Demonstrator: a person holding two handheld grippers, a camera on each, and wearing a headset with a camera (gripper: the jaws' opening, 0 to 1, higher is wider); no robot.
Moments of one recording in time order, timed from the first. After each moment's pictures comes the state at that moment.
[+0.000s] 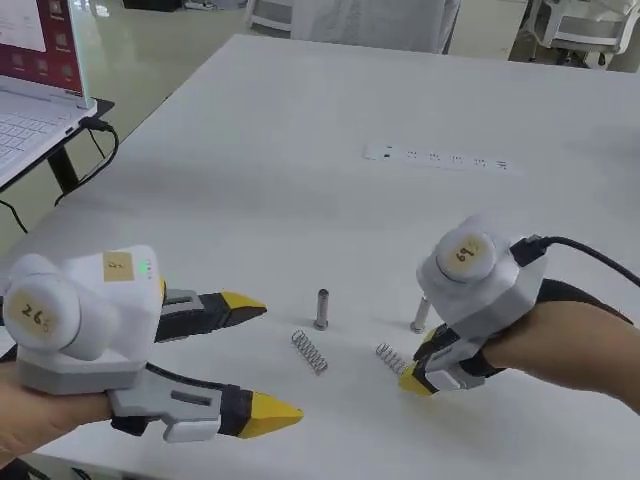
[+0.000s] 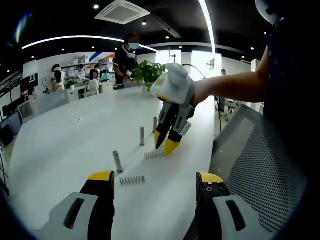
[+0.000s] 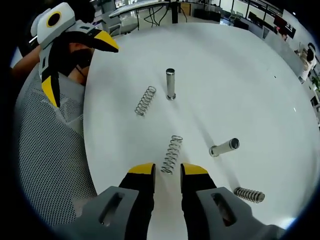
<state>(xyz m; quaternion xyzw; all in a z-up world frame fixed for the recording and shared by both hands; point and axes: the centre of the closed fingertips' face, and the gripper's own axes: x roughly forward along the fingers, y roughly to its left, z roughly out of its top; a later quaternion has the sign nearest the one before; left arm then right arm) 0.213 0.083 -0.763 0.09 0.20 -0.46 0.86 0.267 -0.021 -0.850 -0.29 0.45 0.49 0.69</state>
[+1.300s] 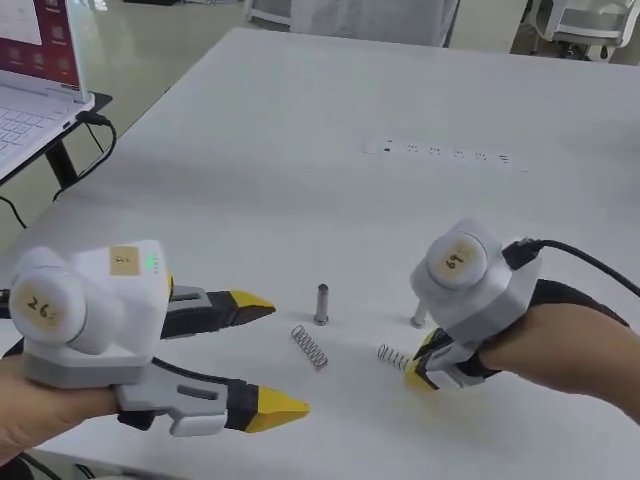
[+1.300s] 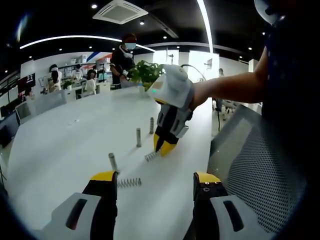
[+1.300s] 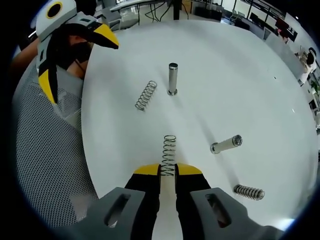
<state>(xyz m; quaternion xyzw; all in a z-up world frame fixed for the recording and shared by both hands) 0.211 0.074 -0.763 0.09 0.20 -0.47 0.85 0.260 -0.026 -0.848 -0.31 0.45 0.49 0.68</state>
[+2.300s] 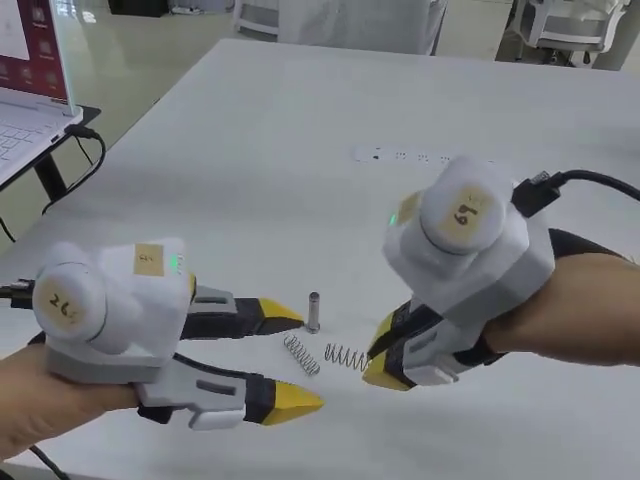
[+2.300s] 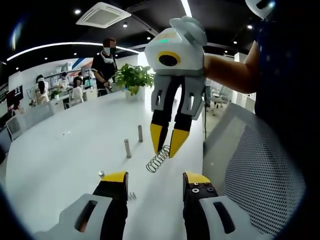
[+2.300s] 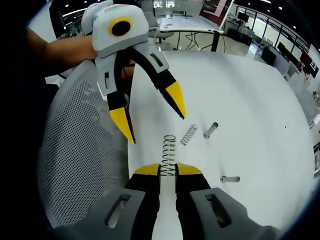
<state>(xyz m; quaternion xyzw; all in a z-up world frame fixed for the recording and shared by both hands) 0.211 0.049 -0.751 0.12 0.18 -0.52 0.82 0.210 0.020 -0.766 -0.34 0.37 0.60 0.63</state>
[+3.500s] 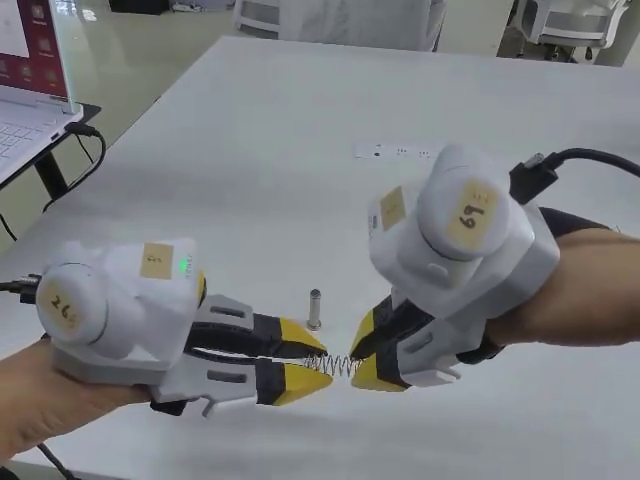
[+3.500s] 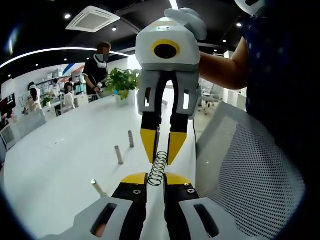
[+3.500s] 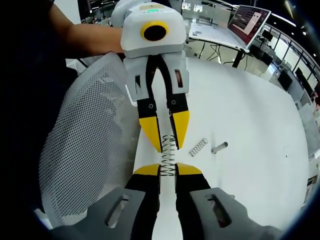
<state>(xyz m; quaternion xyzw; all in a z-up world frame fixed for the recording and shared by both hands) 0.201 0.032 -0.744 0.13 0.16 -0.56 0.80 0.194 0.030 -0.756 -0.38 0.31 0.65 0.57</state>
